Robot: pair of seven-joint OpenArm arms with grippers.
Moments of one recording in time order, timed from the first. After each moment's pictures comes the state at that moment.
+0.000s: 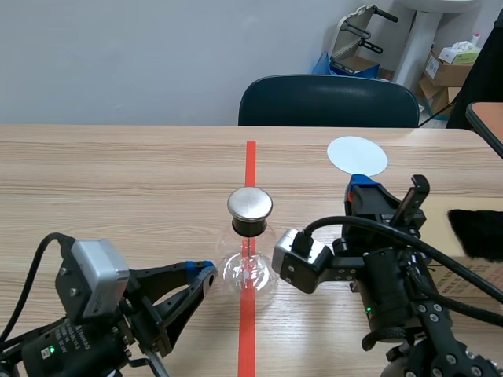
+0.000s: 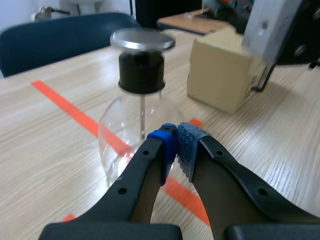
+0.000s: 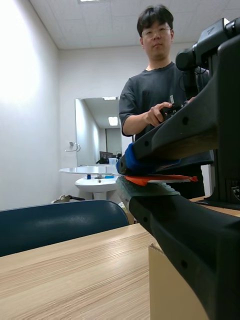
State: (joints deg) left arm 3.9 -39.1 56.6 78.1 -22.5 -1.9 -44.6; right arm -22.8 9.2 -16.0 87.4 -88.2 -31.5 -9.1
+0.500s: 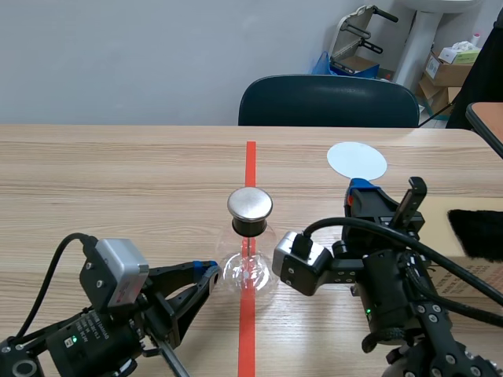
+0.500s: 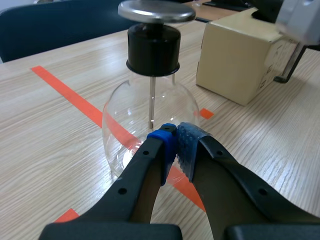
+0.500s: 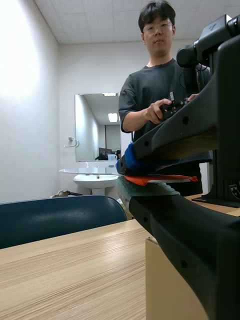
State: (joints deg) left arm -0.7 -36.0 60.0 72.3 -25.0 -2.0 -44.1; right arm -23.0 9.2 -16.0 87.4 -88.1 -31.0 -9.4
